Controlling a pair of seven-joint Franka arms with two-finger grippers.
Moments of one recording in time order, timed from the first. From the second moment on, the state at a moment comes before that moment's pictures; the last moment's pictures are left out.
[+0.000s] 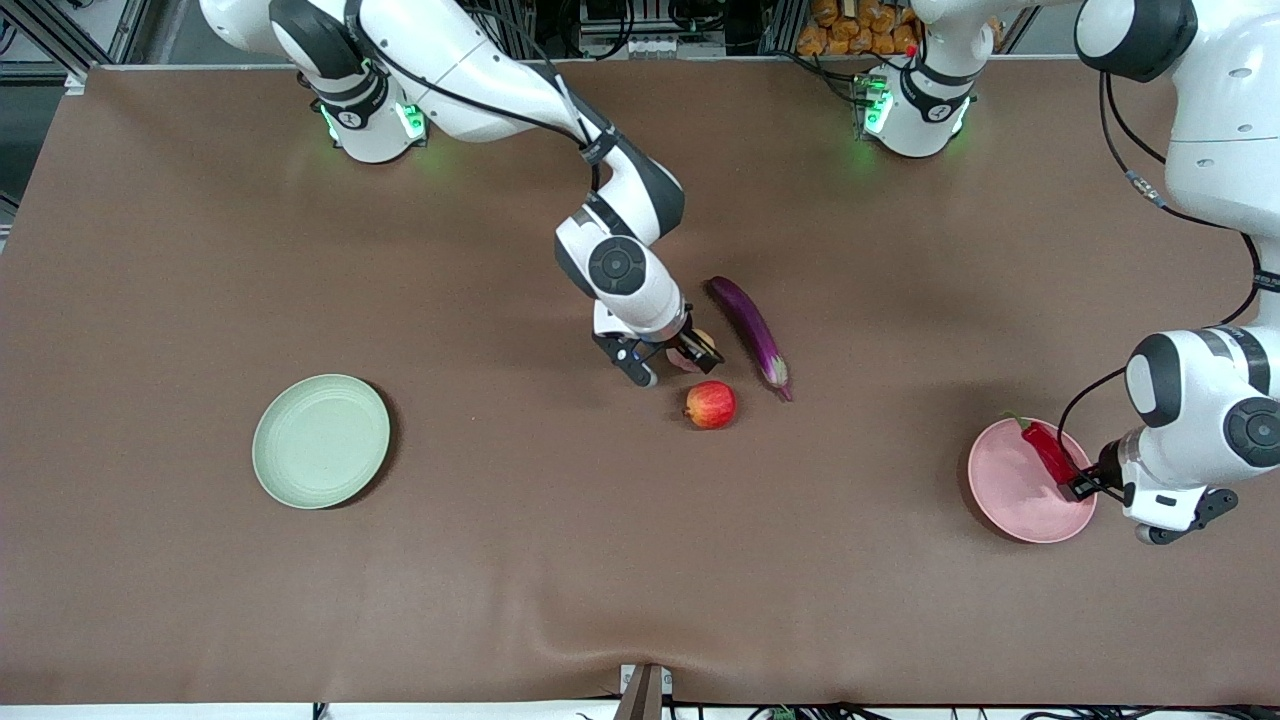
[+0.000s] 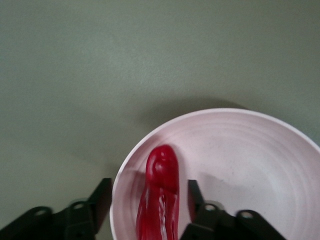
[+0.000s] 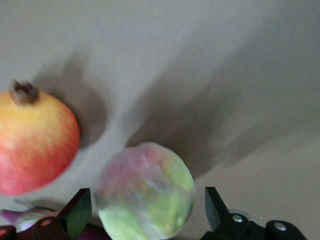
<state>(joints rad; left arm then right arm) 0.27 0.76 -0.14 -1.49 0.25 2.21 -0.46 0.79 0.84 0.08 -1.43 0.27 2.40 1.47</state>
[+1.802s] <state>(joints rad) 0.11 0.58 -0.73 -2.14 0.64 2.44 -1.68 -0.01 0.61 -0.02 -1.61 0.03 1.92 0.11</state>
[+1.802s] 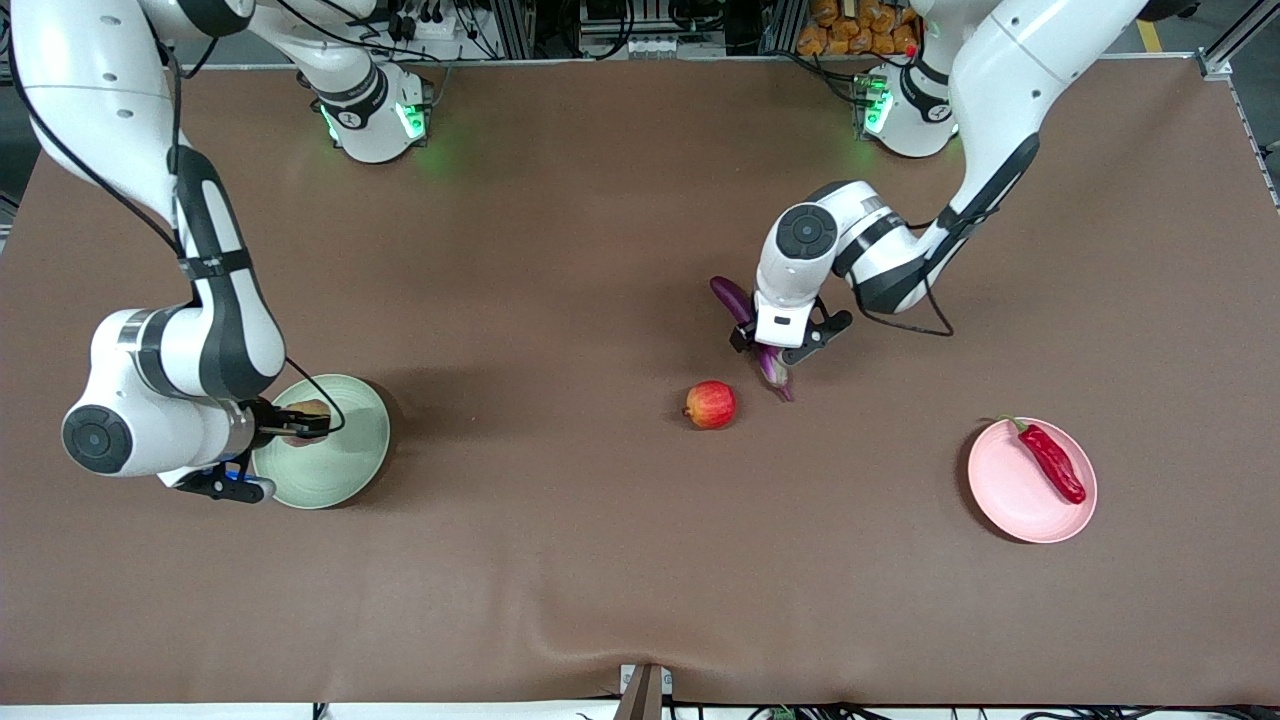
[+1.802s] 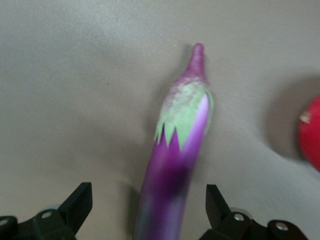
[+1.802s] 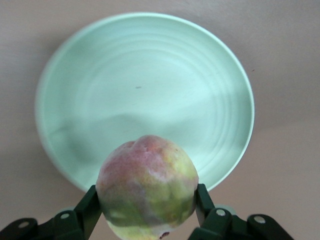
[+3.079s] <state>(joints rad) 0.41 0.66 -0.76 -1.72 0.50 2.23 -1.12 0.14 0.57 0.04 -1.47 0.32 1.68 0.56</state>
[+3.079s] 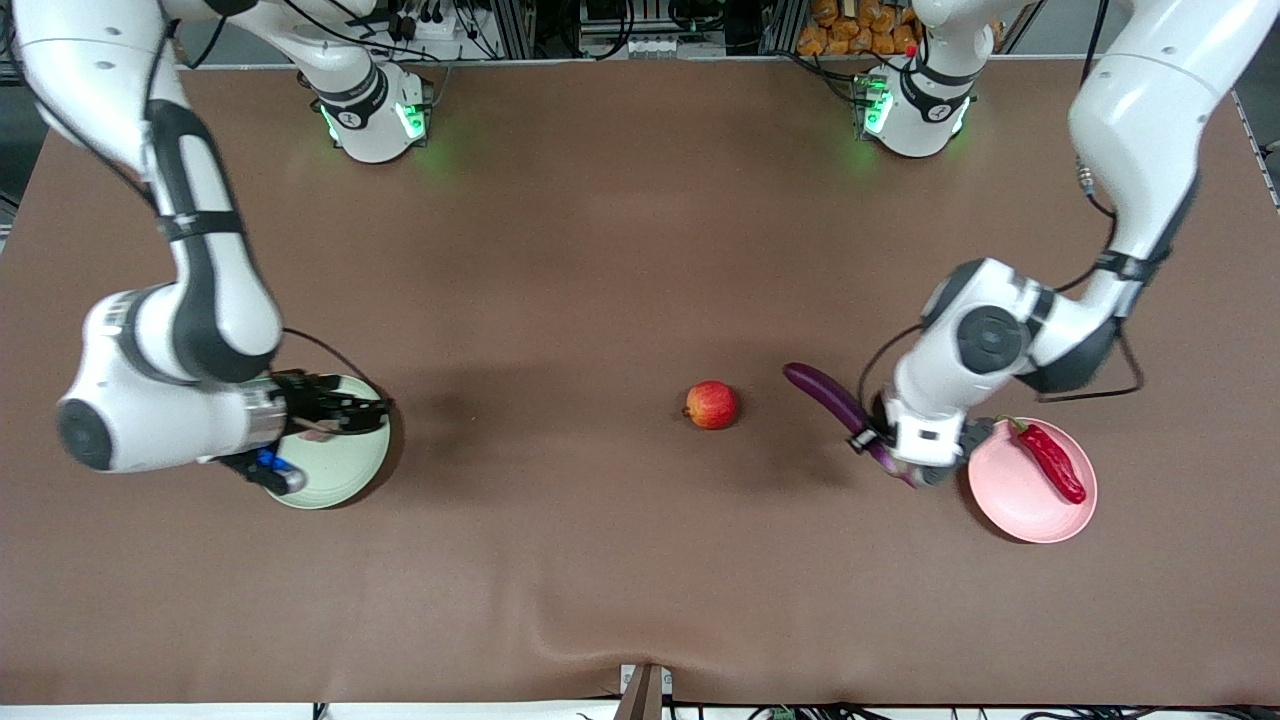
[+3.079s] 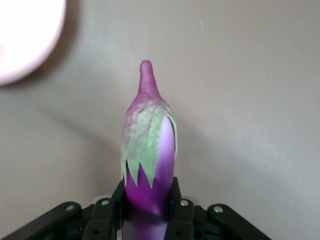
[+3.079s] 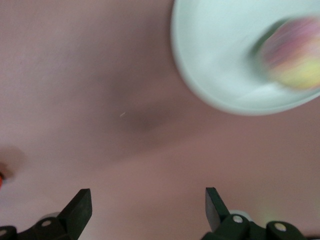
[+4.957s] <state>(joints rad) 0.48 0.84 -0.46 -1.42 0.35 2.22 -0.51 0.77 1.00 0.03 -1.21 0.35 2.59 1.63</state>
